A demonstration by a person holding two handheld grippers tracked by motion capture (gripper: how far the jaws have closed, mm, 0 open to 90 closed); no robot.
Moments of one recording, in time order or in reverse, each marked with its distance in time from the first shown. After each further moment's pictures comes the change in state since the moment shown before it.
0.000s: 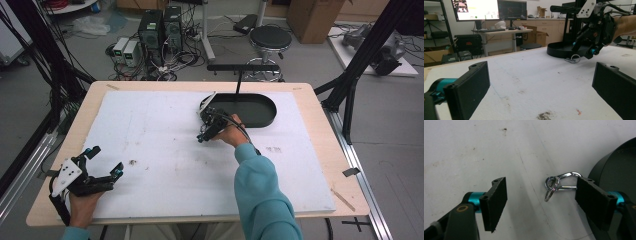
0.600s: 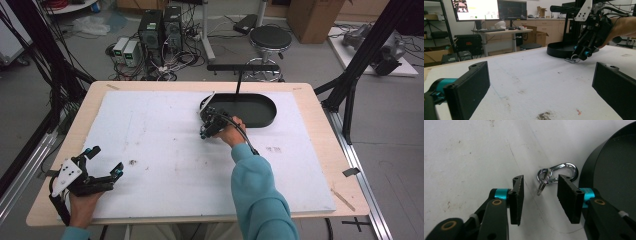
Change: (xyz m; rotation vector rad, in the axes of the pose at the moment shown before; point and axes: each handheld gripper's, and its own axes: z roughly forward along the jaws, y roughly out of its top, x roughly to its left) left arm 0.000 0.000 0.000 0.000 0.000 0.001; right arm -0.004 0.000 0.004 0.052 -0.030 0.028
